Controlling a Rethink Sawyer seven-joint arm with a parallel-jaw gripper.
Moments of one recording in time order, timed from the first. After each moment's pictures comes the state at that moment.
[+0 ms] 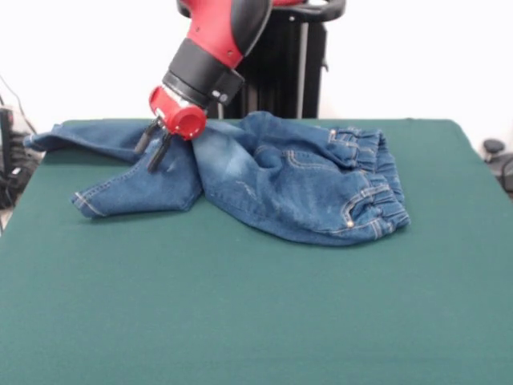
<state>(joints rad) -0.03 -0.24 -0.52 1.97 0.06 -0.56 2.69</state>
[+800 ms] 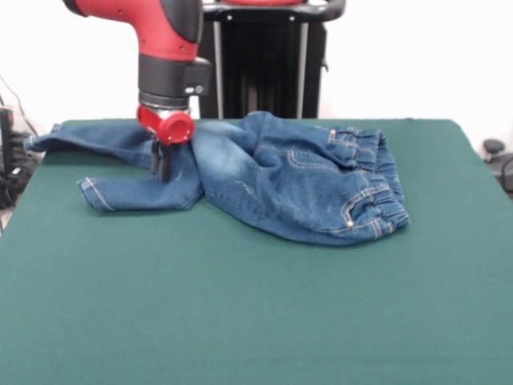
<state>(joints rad) -0.57 -0.45 -0.08 1.91 -0.55 -0.20 2.69</state>
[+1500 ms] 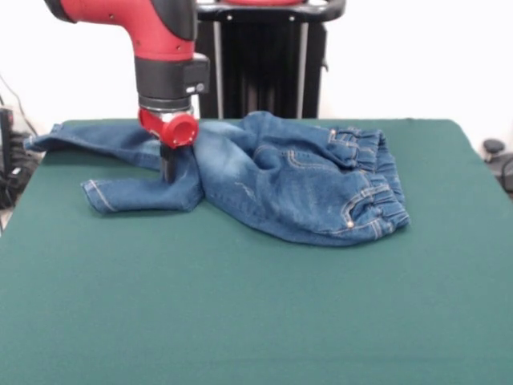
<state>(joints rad) -0.65 -0.53 0.08 1.90 -0.60 0.00 2.69</state>
